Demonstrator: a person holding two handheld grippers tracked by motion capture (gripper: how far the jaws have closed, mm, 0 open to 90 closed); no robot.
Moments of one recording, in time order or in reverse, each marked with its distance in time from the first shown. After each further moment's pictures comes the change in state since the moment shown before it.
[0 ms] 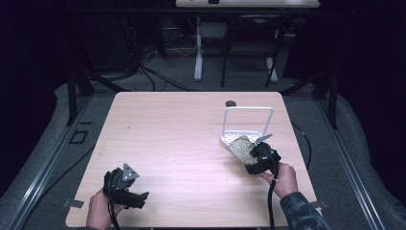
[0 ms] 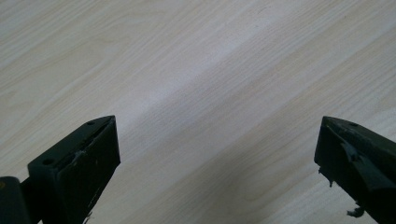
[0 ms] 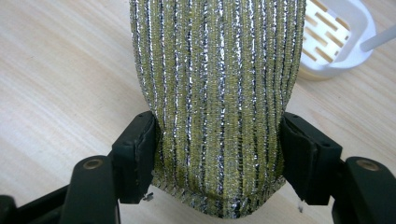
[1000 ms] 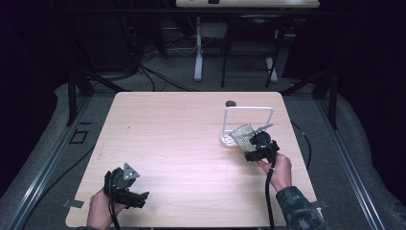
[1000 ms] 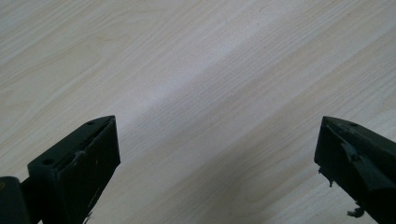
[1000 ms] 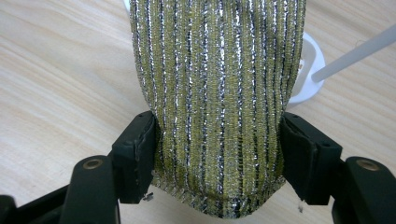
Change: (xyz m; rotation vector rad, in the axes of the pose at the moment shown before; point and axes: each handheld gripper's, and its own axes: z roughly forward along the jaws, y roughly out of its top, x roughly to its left) left arm 0.000 0.001 0.003 0.008 0.003 0.001; right arm -0.017 0.025 0.012 -0.045 -0.076 0.117
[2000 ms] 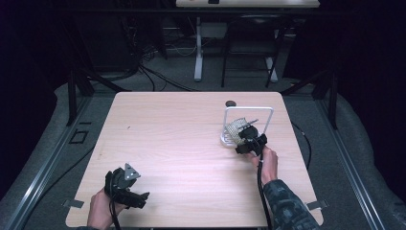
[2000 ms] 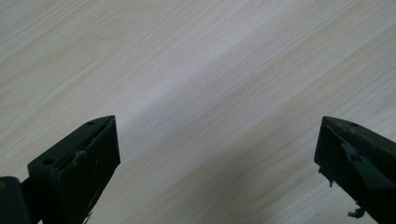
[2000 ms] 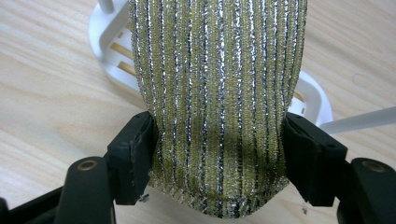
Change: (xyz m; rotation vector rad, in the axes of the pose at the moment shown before) left arm -0.001 0.000 0.001 0.006 0.000 0.006; right arm 0.012 0.028 0.039 -0.013 -0.113 0.006
